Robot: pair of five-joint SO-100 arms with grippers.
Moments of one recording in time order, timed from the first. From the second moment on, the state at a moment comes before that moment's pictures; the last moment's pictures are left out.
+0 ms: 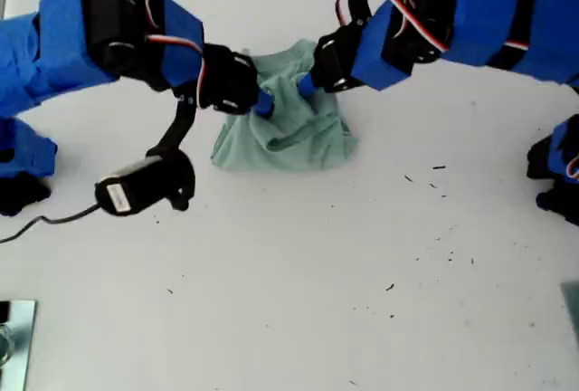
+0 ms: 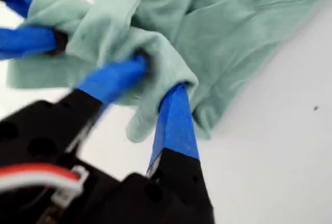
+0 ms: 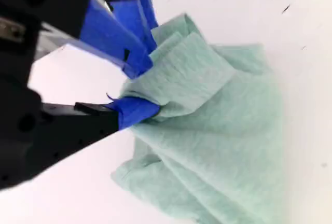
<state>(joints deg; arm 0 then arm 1) -18.6 84.9 67.1 76.9 27.4 21.9 92.4 71.6 71.4 -34.9</state>
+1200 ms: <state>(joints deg) -16.1 205.5 181.1 58.9 7.9 22.1 200.8 170.6 79.8 -18.8</state>
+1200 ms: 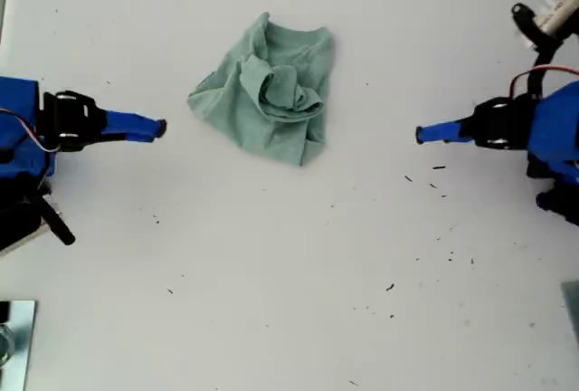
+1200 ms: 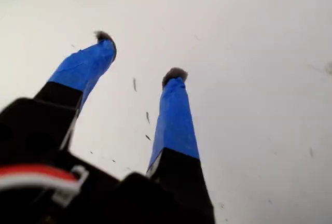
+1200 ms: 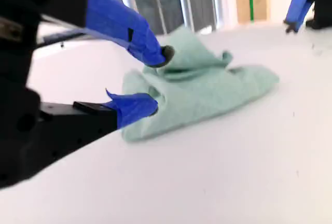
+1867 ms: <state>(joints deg) -13.0 206.0 185.2 59.1 9.4 25.5 200.1 174.5 80.2 -43.8</state>
